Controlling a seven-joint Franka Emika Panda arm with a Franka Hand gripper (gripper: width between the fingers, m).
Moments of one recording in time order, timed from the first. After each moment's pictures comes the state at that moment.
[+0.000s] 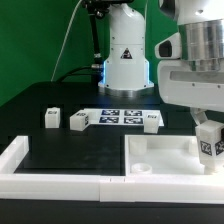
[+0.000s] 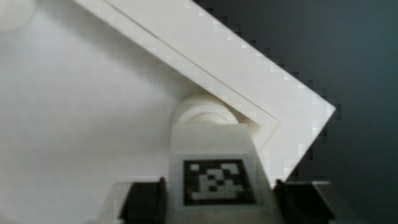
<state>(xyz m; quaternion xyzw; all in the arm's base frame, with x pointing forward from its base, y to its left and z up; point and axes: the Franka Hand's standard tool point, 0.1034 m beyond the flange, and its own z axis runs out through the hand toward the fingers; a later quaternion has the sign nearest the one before) 0.622 0.119 0.080 -0.87 0.48 0.00 0.08</state>
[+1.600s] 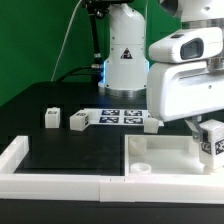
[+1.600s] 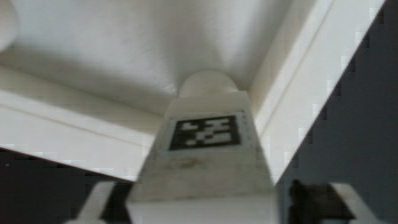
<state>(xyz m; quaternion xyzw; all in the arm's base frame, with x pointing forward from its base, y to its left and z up) 0.629 0.115 0.082 -0.98 -0.20 -0.04 0.05</state>
